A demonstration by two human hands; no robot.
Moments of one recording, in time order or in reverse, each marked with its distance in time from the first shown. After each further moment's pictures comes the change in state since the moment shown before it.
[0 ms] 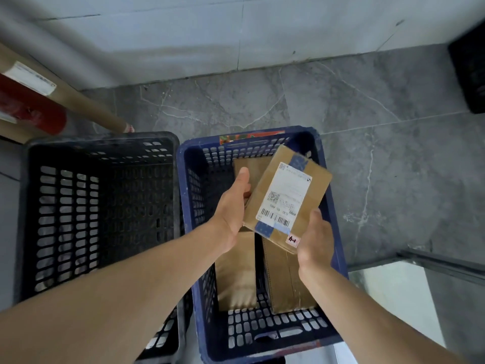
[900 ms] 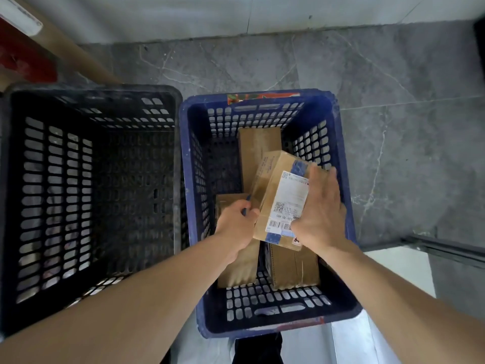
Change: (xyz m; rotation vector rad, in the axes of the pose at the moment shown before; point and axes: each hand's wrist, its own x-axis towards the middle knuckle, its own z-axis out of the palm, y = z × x) left_hand 0.021 -0.121 -0.013 0.283 0.152 -0.067; right_hand 0.031 0.035 -0.008 -1.000 -0.125 -0.701
